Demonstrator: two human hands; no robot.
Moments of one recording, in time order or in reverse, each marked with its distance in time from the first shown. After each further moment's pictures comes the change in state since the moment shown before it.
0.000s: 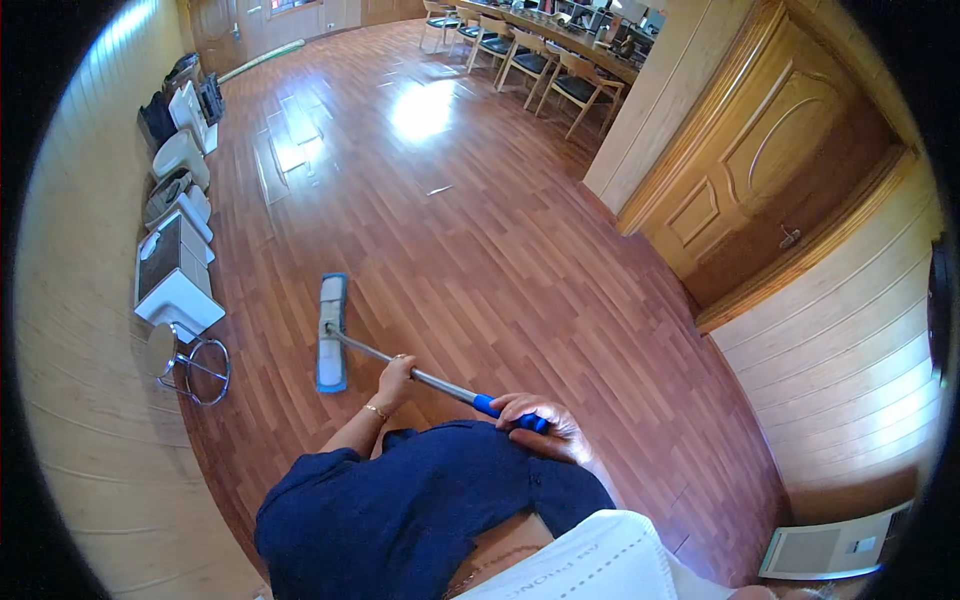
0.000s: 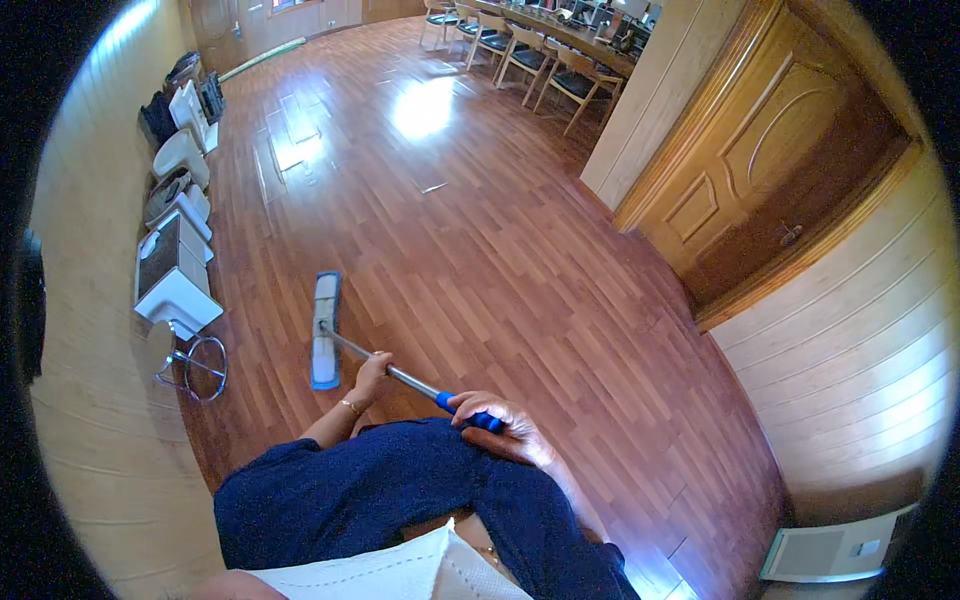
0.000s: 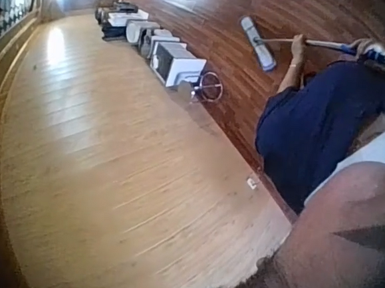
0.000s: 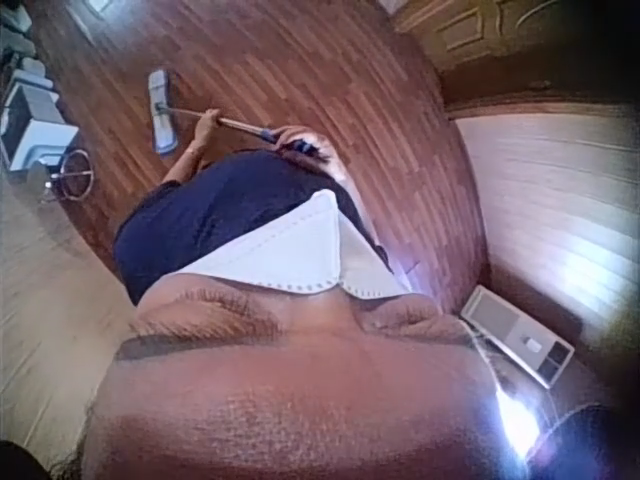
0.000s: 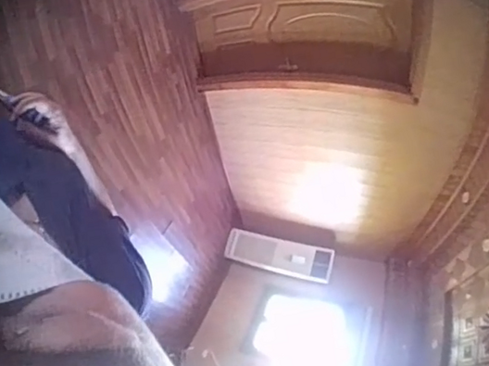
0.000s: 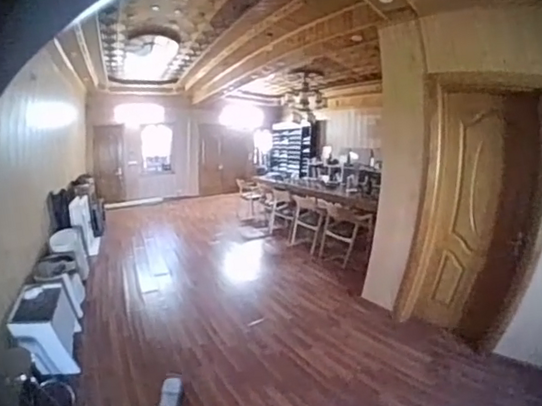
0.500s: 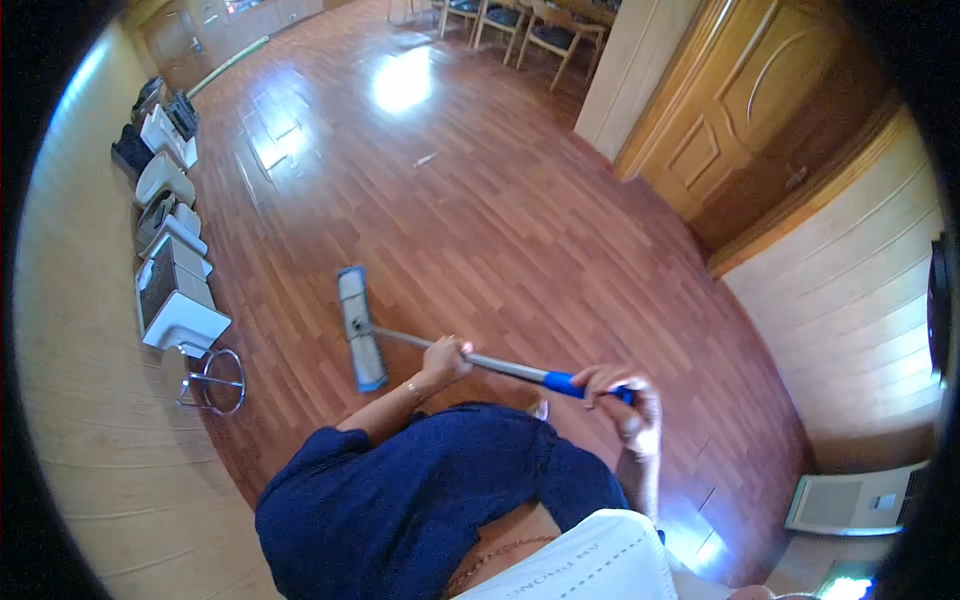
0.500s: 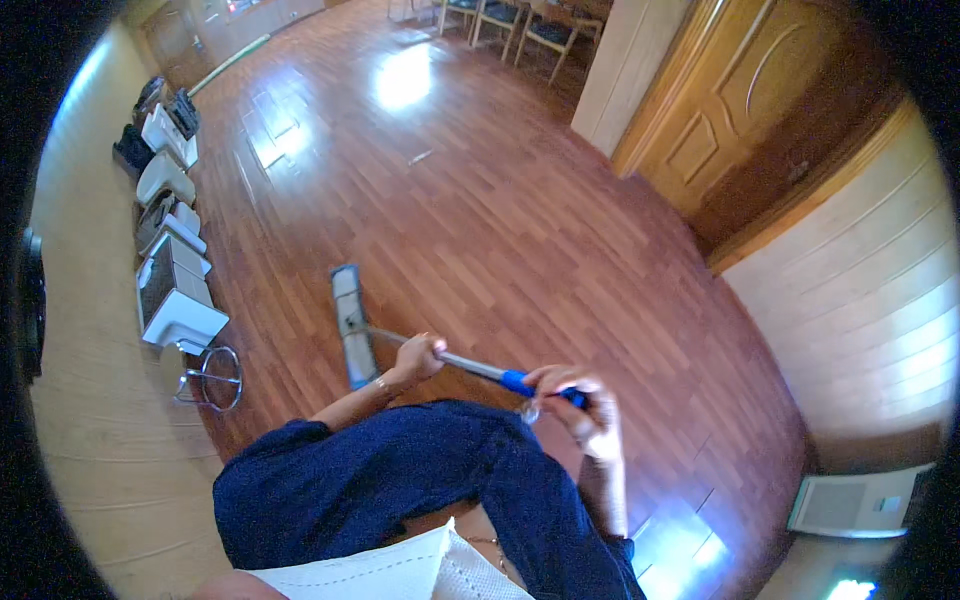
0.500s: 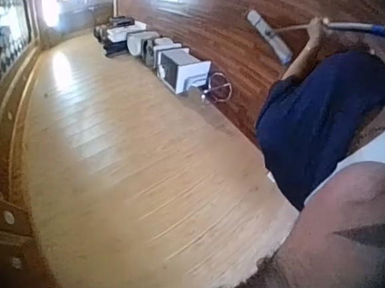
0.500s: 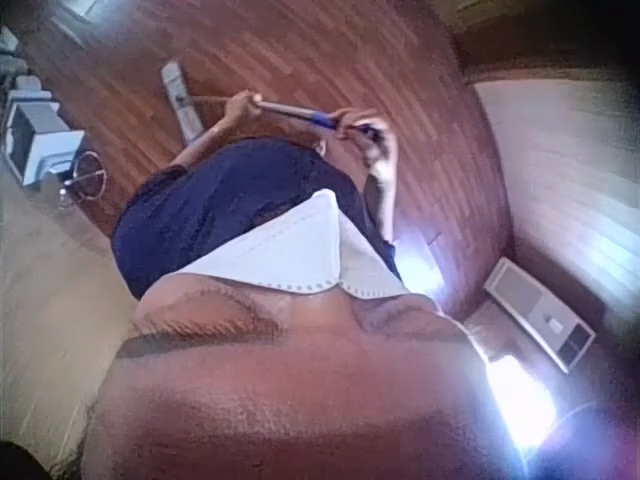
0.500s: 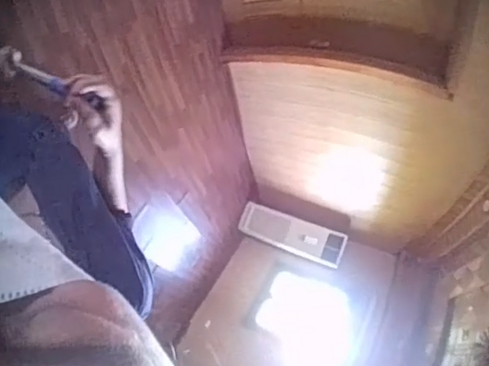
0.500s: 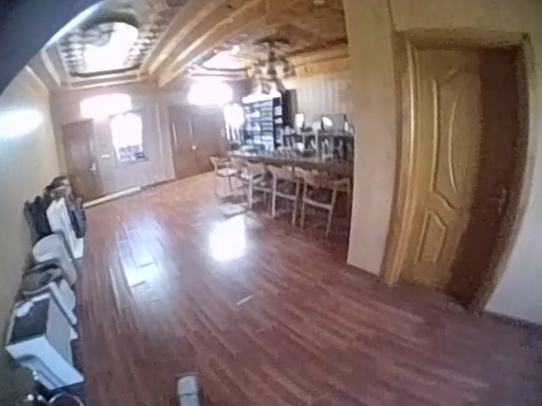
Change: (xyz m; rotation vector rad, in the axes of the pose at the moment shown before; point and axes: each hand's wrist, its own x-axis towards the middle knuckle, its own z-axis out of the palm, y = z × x) left_hand 0.028 0.058 0.031 0.189 -0.224 0.129; right_hand -0.027 -0.012 -0.023 0.034 0.436 -0.228
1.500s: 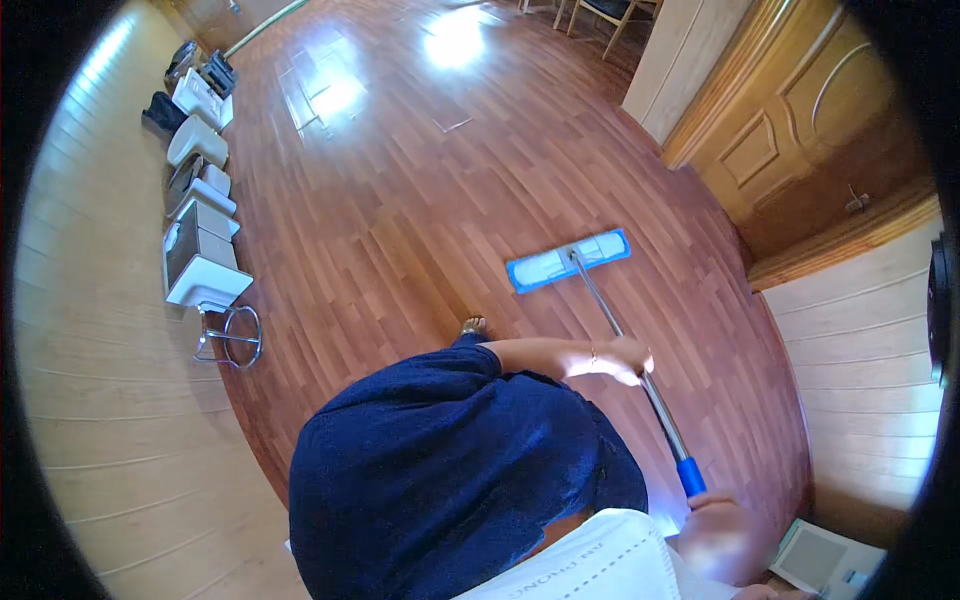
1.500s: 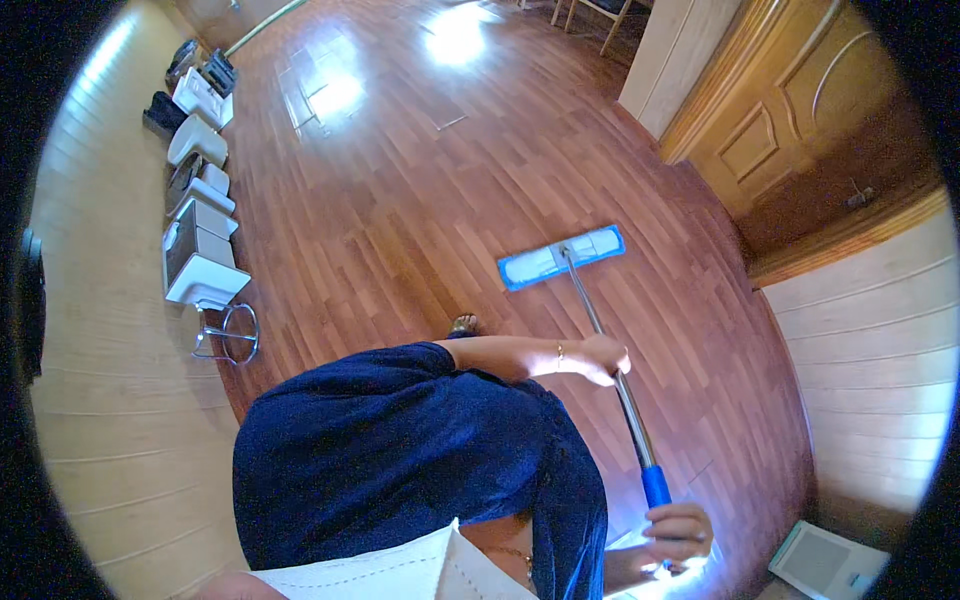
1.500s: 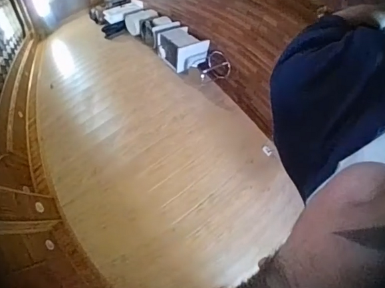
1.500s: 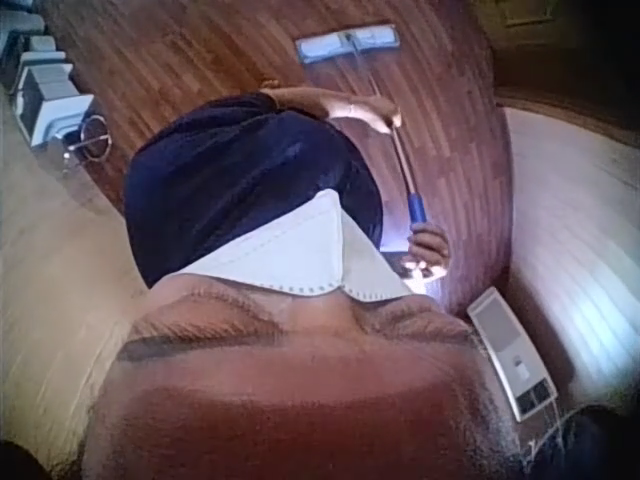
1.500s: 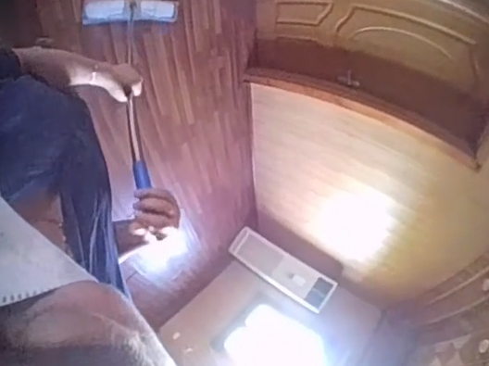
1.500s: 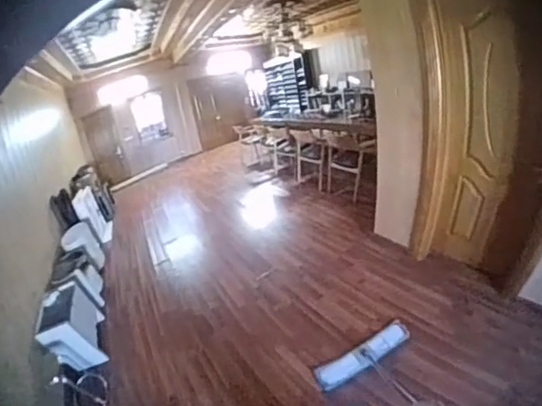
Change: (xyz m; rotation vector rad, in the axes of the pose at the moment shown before) left_hand 0.138 0.230 0.180 -0.216 -0.504 0.761; right_hand -0.138 -0.060 -0.151 -0.686 -0.207 -0.318
